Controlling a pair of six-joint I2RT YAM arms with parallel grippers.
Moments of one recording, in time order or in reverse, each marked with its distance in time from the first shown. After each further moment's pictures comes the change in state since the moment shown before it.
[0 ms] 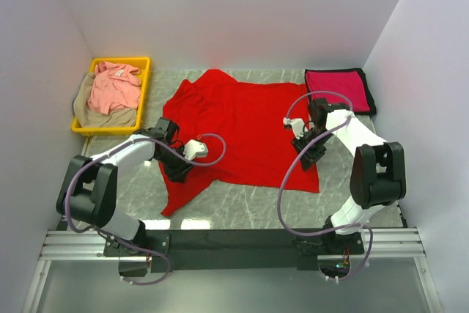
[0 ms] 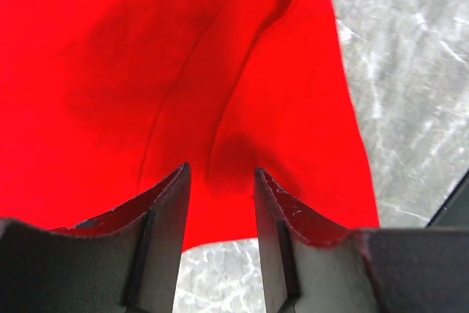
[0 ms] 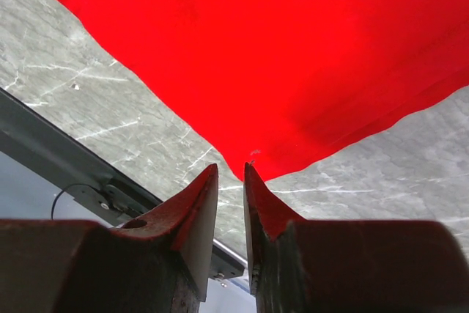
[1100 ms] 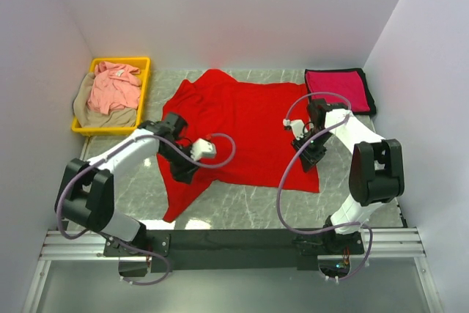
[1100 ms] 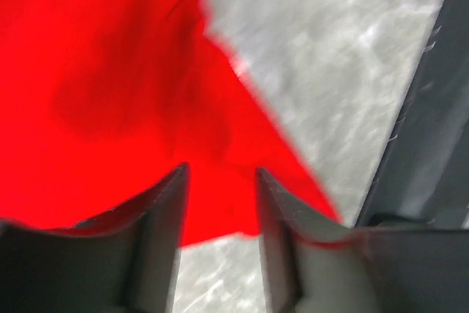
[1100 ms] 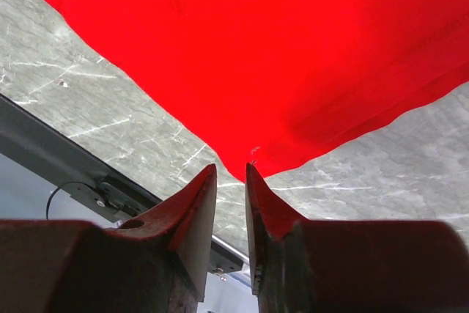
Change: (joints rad) left arm -0.154 -0.014 0.127 -0.183 0.100 0.037; right arm -0.003 0.025 0.002 -0.006 0.027 0.006
